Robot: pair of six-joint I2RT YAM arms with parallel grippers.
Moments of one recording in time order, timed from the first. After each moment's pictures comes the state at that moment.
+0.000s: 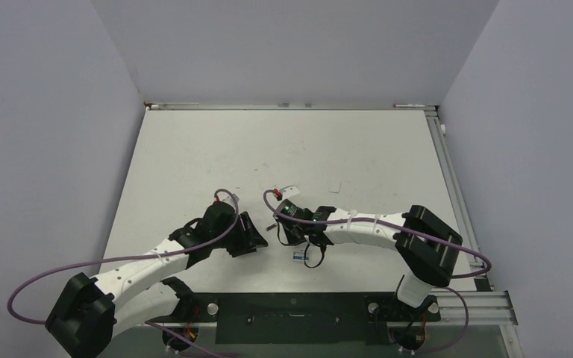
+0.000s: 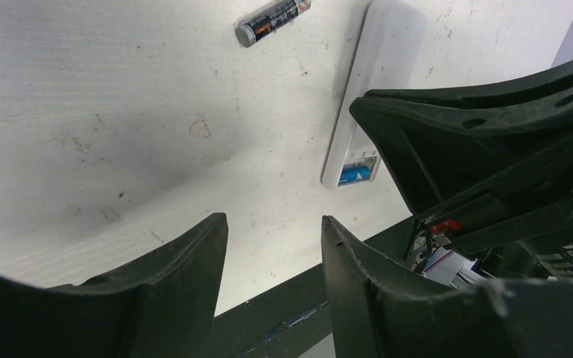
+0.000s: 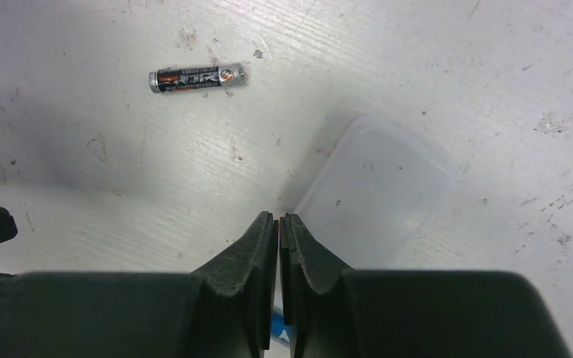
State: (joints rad) left arm -0.67 0.99 0.43 -0.26 0.18 -1.04; right arm 1.06 1.66 0.97 -0.37 0.26 0.56
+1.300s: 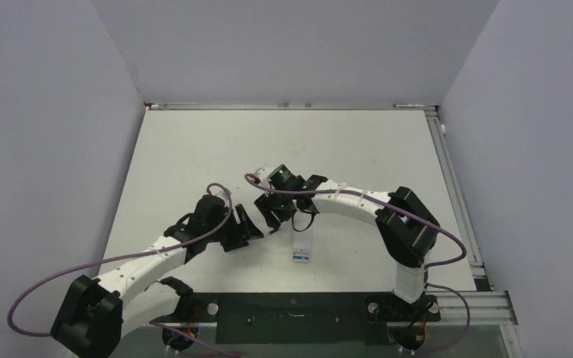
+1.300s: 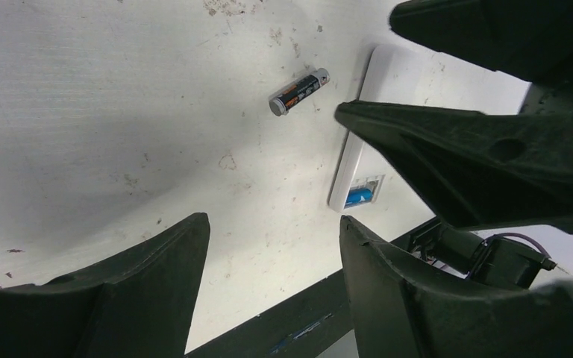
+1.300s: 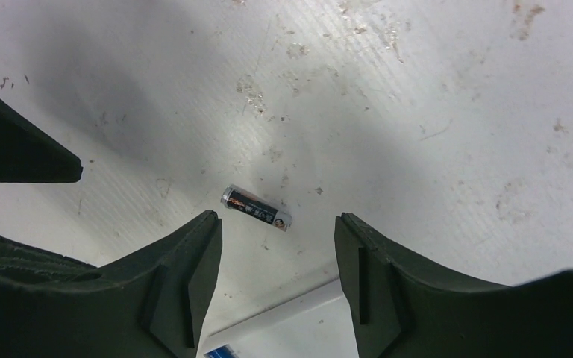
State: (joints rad) left arm -0.53 1.02 0.43 -0.24 0.26 -0.95; right arm 0.90 1.82 1.27 -0.41 -0.11 0.08
